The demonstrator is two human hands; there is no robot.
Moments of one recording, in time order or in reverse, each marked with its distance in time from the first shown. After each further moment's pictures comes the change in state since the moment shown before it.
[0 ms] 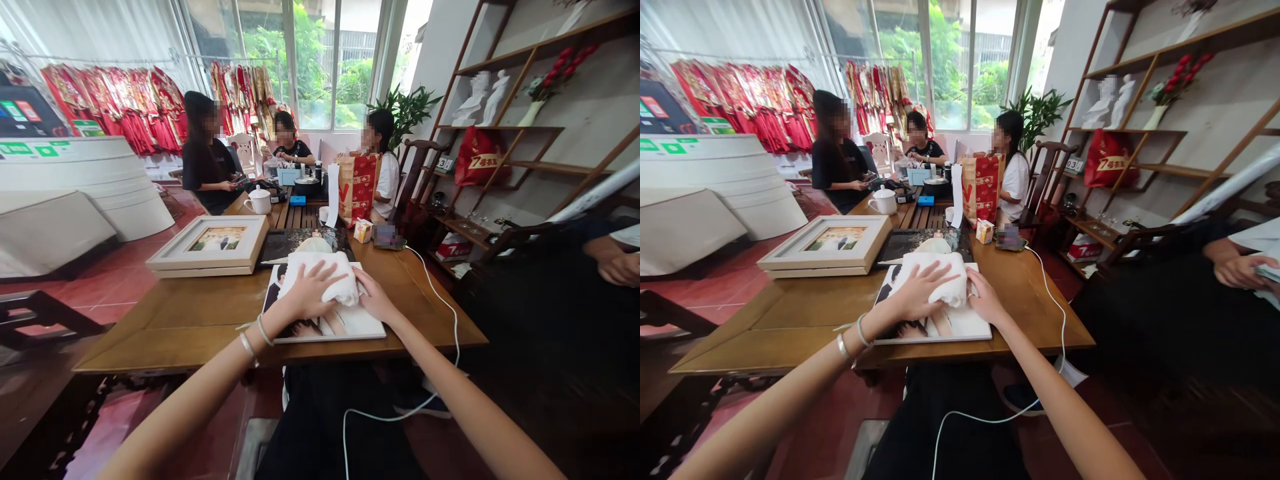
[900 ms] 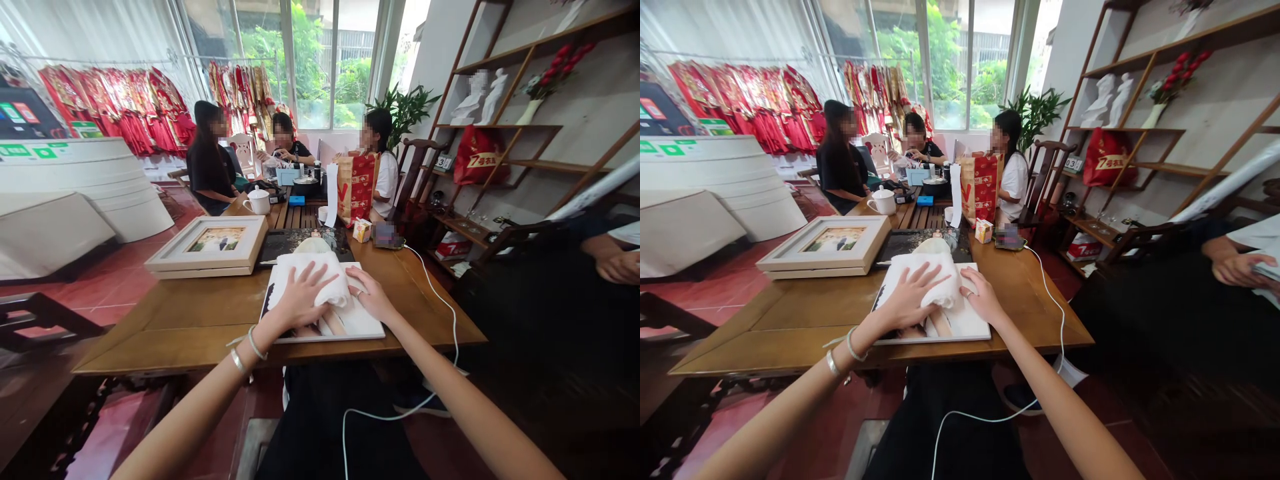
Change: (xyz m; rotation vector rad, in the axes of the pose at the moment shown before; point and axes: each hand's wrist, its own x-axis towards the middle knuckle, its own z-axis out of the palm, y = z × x) left_hand -0.017 0.003 0.005 0.020 0.049 -0.104; right_hand 0.001 -0.005 0.002 0.011 0.067 0.041
